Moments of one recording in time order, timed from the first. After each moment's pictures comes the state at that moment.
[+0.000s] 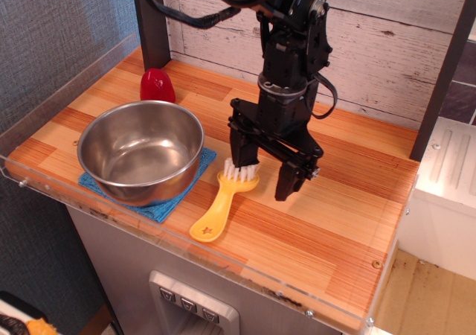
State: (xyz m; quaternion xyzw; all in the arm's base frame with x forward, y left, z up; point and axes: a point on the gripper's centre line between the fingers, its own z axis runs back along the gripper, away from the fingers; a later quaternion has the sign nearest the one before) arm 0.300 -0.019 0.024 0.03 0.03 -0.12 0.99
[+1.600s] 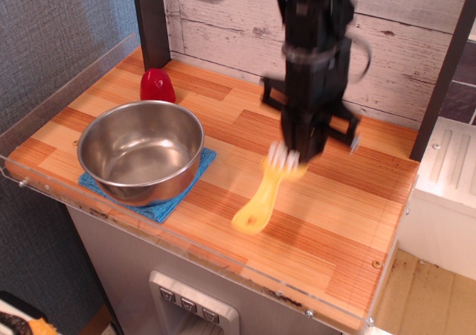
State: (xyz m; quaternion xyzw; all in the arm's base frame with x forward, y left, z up) arm 0.319 -0.059 0.076 -0.05 -0.05 -0.17 0.98
